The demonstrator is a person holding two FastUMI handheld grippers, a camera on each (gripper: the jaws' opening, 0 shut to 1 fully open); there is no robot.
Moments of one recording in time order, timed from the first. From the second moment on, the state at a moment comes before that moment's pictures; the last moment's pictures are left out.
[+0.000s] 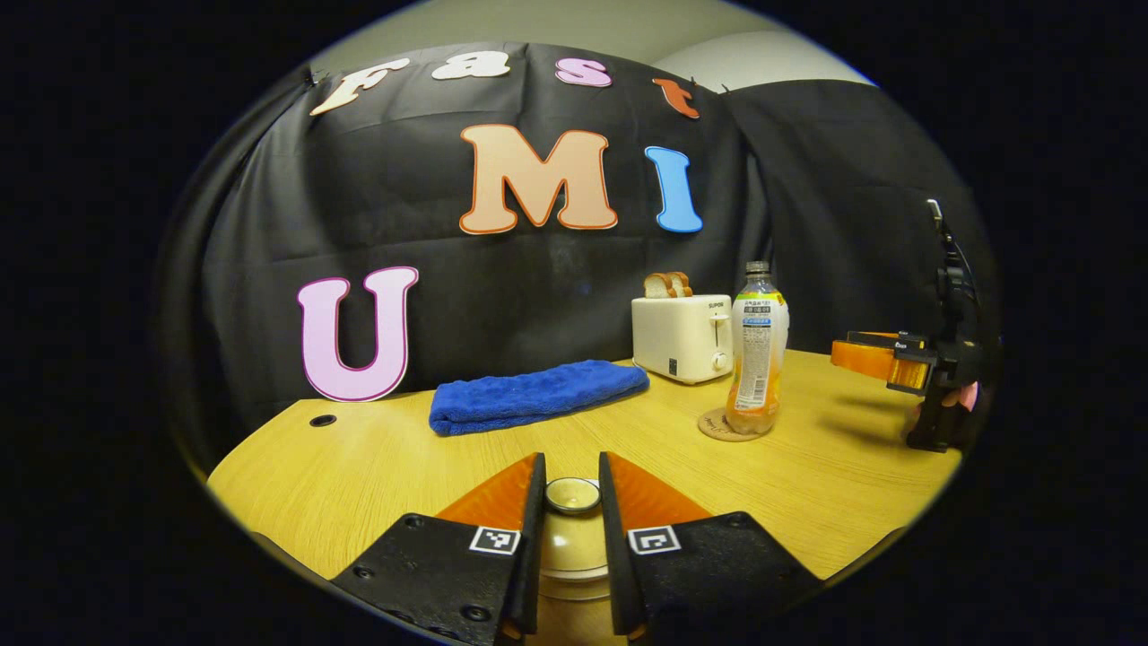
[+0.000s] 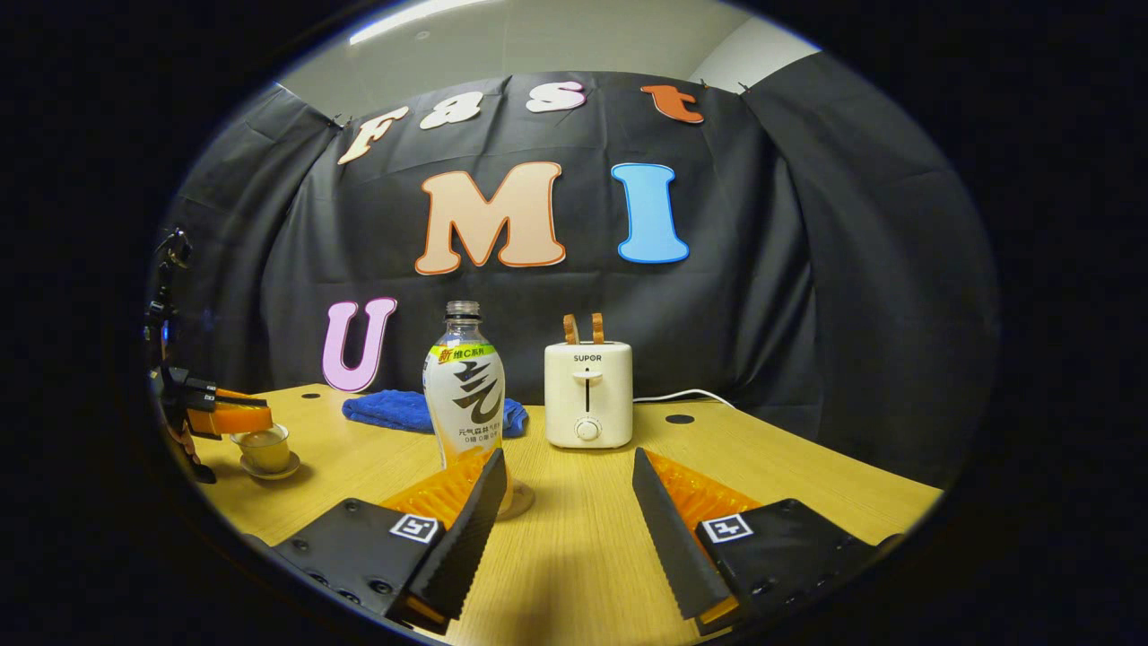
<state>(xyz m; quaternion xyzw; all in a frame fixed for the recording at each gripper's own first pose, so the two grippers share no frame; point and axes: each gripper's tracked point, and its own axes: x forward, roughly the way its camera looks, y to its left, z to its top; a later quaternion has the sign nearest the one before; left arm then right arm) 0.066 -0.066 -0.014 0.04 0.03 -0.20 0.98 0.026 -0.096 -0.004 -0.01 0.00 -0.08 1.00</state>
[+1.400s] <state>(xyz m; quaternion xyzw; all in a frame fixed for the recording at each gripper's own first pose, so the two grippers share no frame) 0.021 0.049 0.001 0.01 -0.02 0.01 1.00 0.020 -0.105 -0.002 -0.01 0.00 -0.10 0.99</state>
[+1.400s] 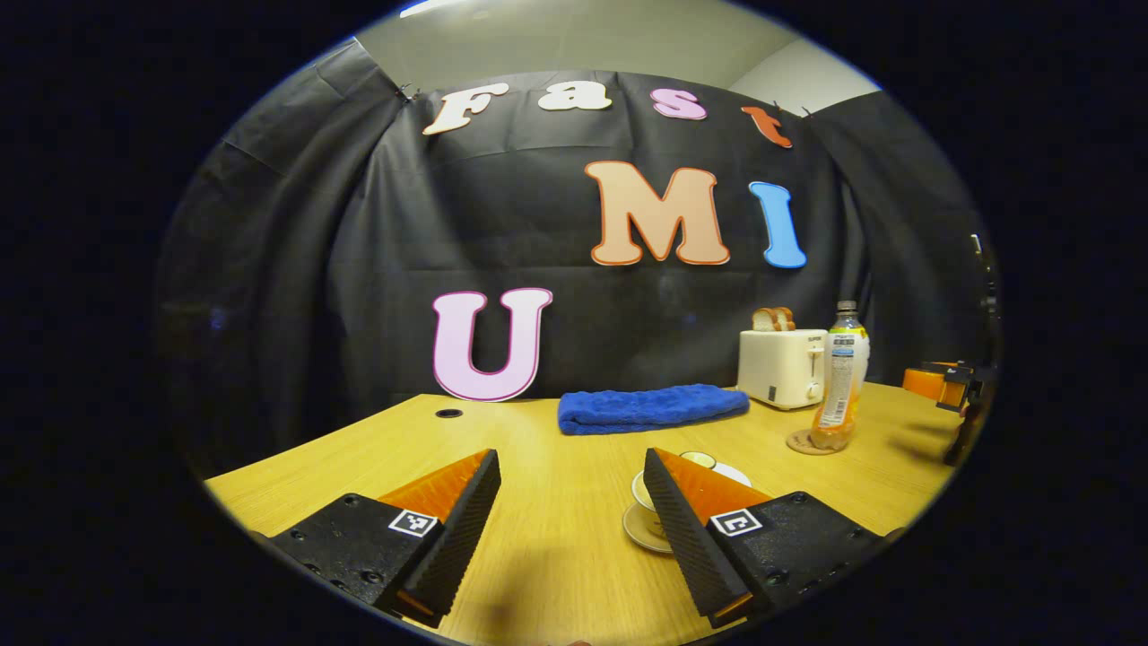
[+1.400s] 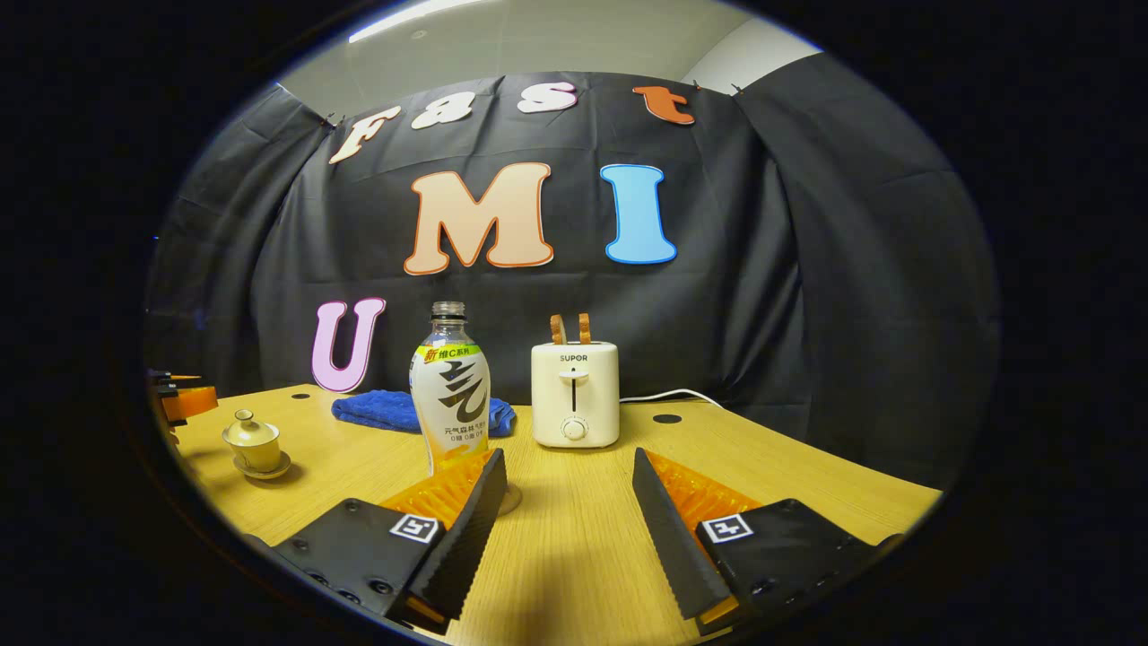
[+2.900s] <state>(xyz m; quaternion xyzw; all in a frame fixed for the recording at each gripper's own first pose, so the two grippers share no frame) 0.010 0.082 0.000 0.01 -0.03 0.10 0.99 0.019 -0.106 -0.002 -0.01 0.00 -0.11 0.99</state>
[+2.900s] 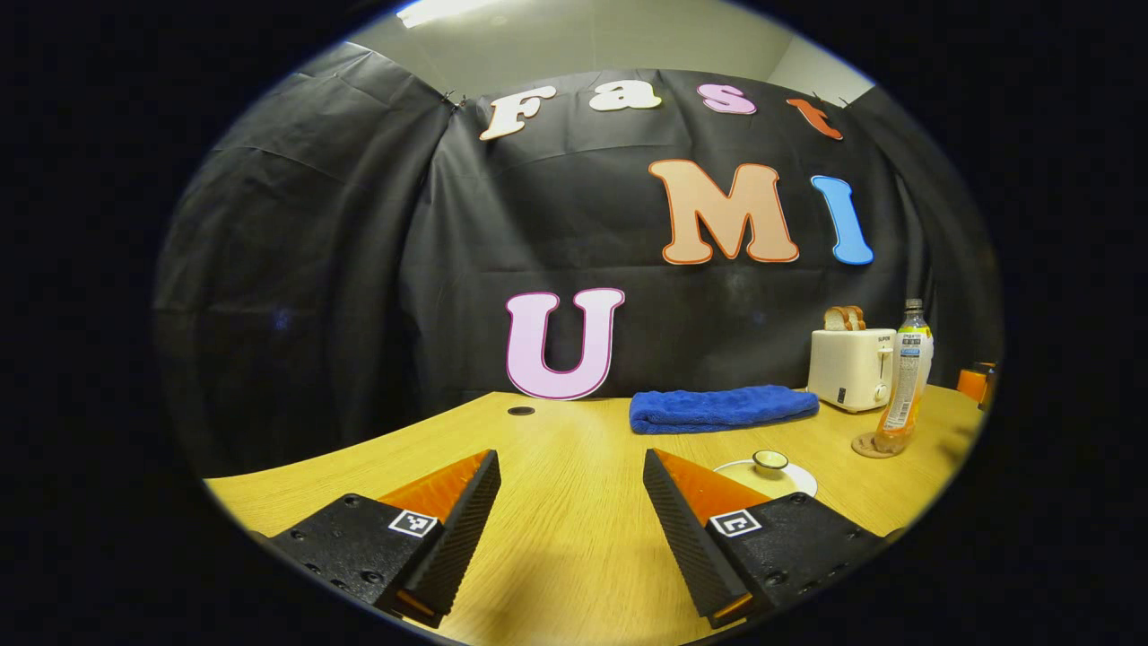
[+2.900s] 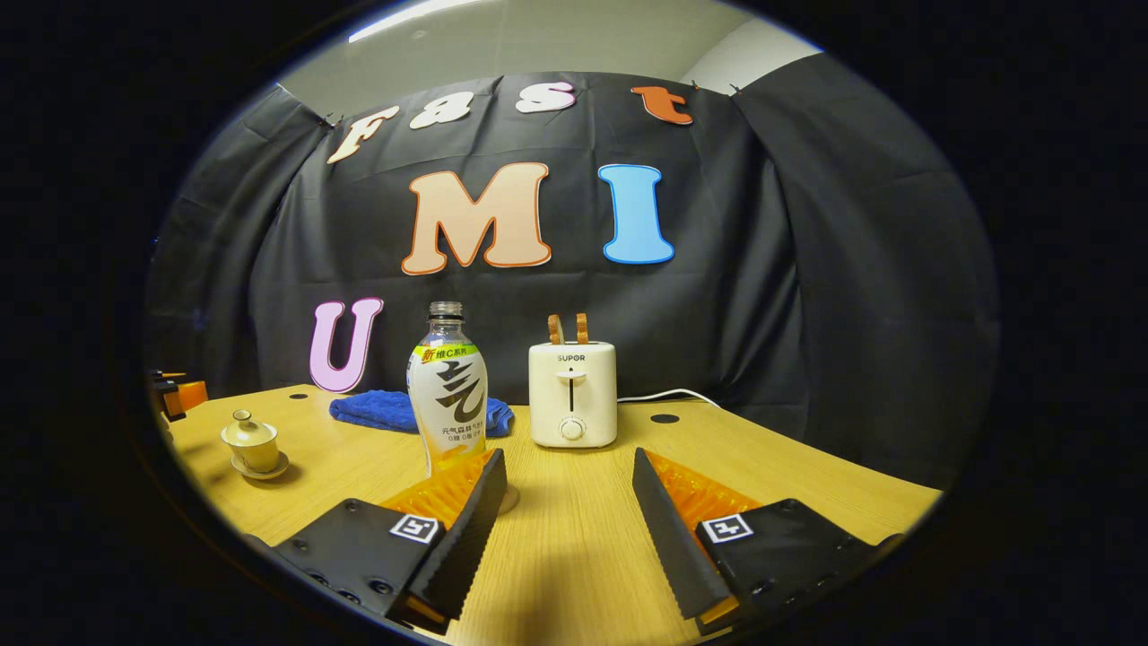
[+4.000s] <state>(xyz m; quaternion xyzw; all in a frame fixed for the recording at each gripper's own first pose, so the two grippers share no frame) 0.010 0.081 0.000 0.01 -0.03 0.10 0.99 0.019 -0.106 -0.002 -0.01 0.00 -0.11 0.99</state>
